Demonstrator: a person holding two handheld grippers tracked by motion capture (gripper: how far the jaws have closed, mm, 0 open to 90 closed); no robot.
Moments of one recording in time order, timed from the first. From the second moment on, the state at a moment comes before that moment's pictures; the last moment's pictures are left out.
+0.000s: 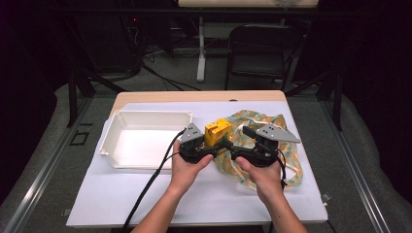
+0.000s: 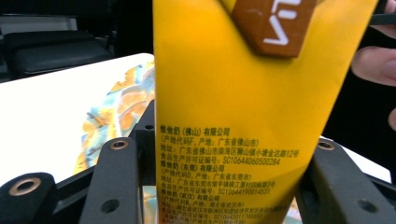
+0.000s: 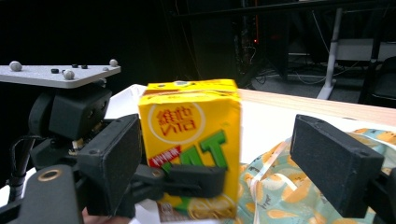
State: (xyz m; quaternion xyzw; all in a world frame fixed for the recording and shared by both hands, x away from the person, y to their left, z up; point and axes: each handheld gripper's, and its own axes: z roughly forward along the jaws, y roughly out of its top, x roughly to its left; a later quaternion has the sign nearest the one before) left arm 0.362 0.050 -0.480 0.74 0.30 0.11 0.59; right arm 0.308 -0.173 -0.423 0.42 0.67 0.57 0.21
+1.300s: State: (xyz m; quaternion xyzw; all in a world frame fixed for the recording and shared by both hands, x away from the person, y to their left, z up) left arm 0.373 0.122 -0.484 0.72 0.35 0.15 0.58; right arm 0.286 -0.242 -0.488 0.47 0.68 0.50 0.26
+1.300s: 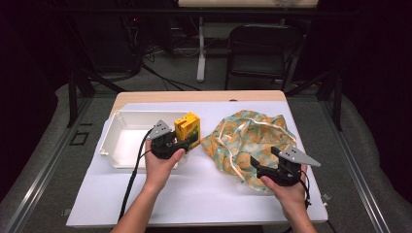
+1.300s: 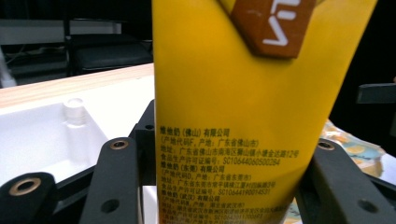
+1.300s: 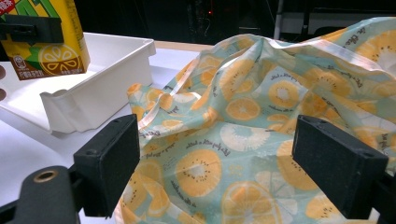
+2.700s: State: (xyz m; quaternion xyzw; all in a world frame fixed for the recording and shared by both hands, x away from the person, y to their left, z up) left arm 0.435 0.162 -0.527 0.72 0.43 0.18 0.51; right arm 0.290 -0.238 -0.499 0.48 0.68 0.49 0.25
